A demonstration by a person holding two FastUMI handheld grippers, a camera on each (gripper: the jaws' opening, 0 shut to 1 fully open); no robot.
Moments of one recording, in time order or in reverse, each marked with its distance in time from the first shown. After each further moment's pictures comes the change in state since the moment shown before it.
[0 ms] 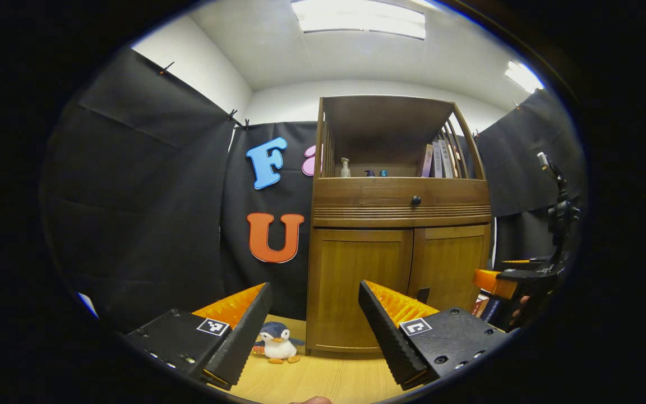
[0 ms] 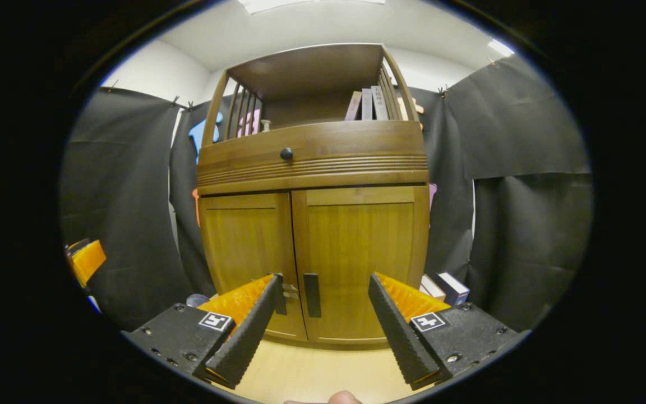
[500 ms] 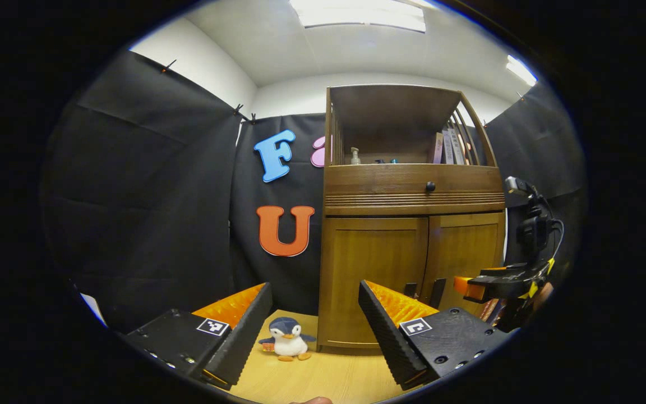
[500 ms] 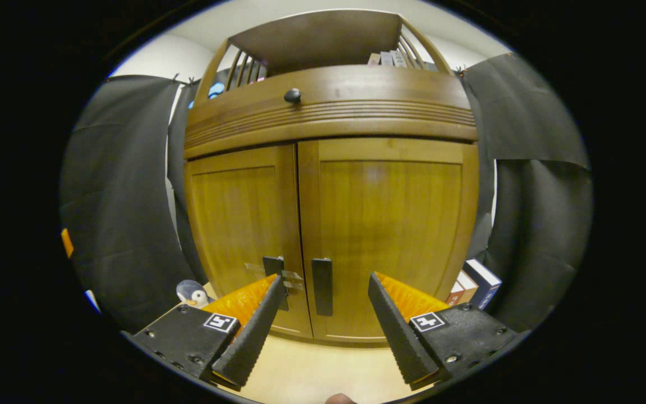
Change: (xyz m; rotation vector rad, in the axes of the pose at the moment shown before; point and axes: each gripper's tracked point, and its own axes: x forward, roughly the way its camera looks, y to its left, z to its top) left arm 0.010 0.017 -0.023 0.021 0.038 0.069; right arm 0.107 0.021 -0.057 -0.013 0.150 0.042
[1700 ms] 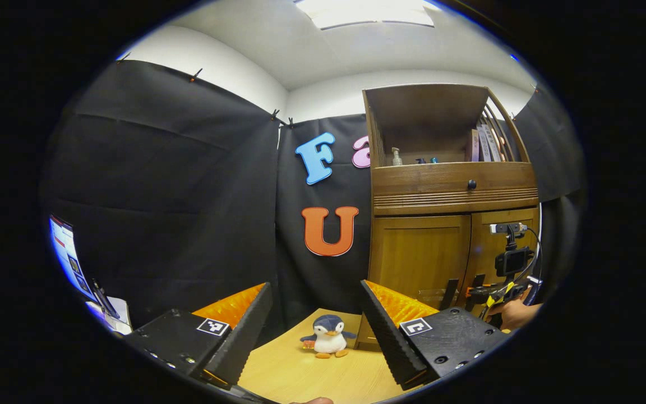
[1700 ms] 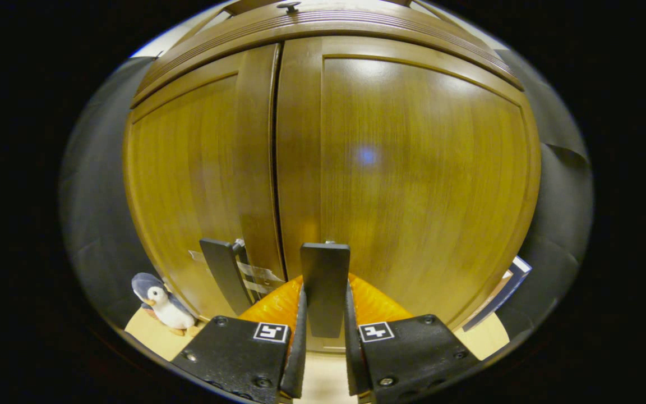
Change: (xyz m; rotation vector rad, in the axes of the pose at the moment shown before) left arm -0.035 0.052 0.011 0.030 0.003 0.199; right arm 0.118 -0.003 -0.049 0.012 0.102 -0.105
